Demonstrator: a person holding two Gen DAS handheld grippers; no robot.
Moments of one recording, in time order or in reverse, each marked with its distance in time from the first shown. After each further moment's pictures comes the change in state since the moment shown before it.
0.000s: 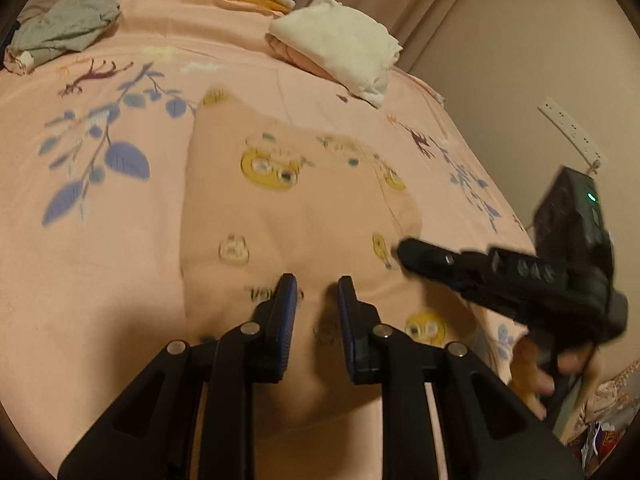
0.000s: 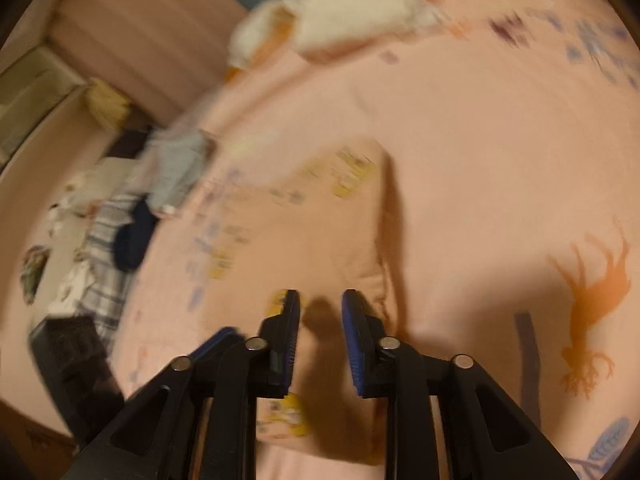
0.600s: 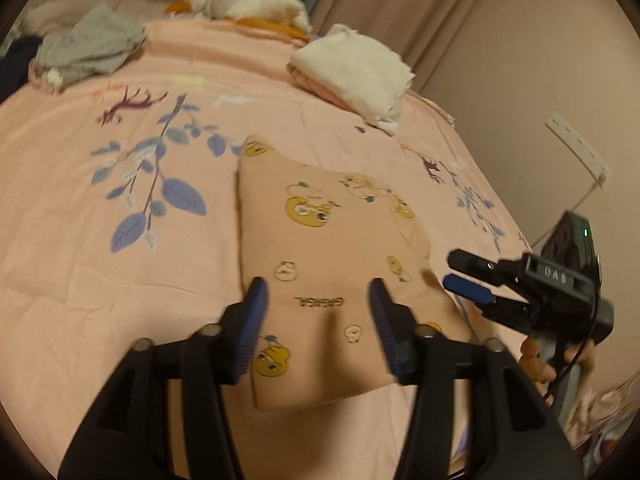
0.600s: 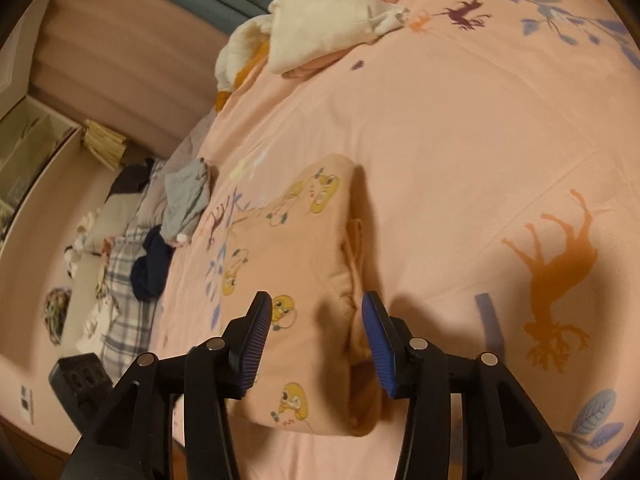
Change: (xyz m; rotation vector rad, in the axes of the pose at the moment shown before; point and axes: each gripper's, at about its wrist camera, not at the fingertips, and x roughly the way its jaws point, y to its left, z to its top) left arm -0.048 0.014 0.019 -0.035 -0.051 0.074; right arm -0.035 -0.015 0.001 0.119 -0.045 0.043
